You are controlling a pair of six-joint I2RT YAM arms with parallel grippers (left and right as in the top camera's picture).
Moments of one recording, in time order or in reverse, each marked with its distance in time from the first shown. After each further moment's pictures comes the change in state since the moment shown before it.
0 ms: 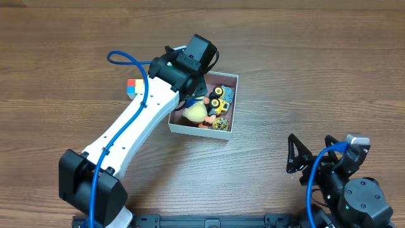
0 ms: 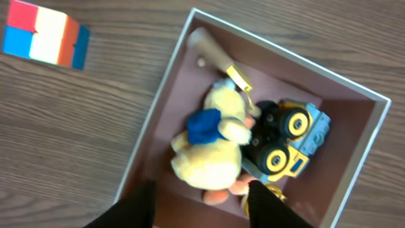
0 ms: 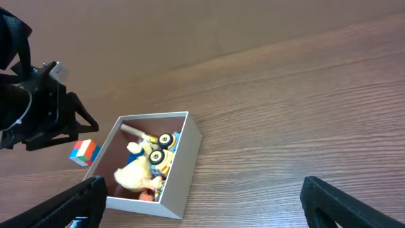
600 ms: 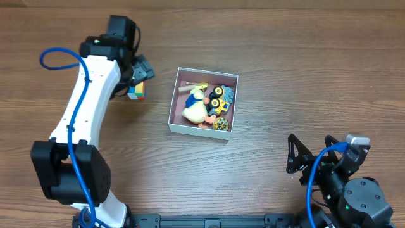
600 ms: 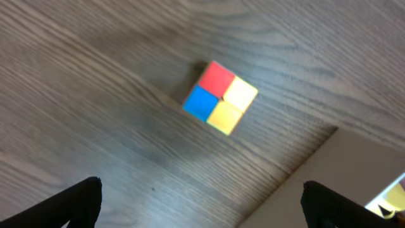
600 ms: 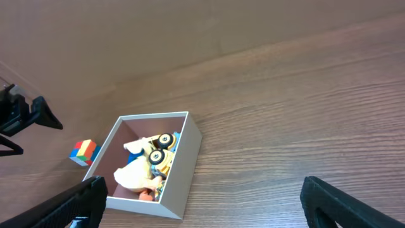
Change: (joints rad) left arm 0.459 0.049 0.001 -0.051 0.074 0.149; right arm 0.000 0.000 0.000 0.000 0.001 0.000
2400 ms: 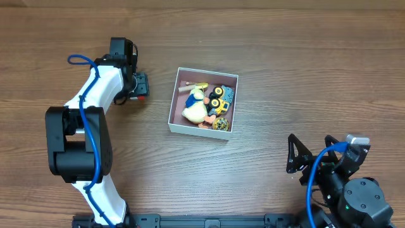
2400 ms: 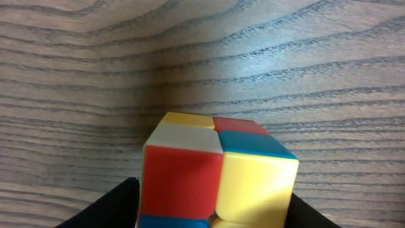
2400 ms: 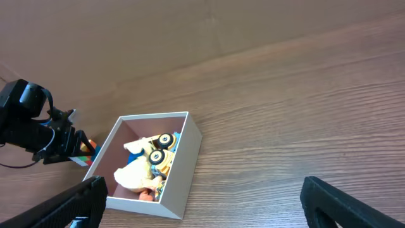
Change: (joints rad) left arm 0.067 0.178 -0.253 0.454 0.116 0.488; right arm 0.000 0.000 0.000 0.000 -0.001 0.000
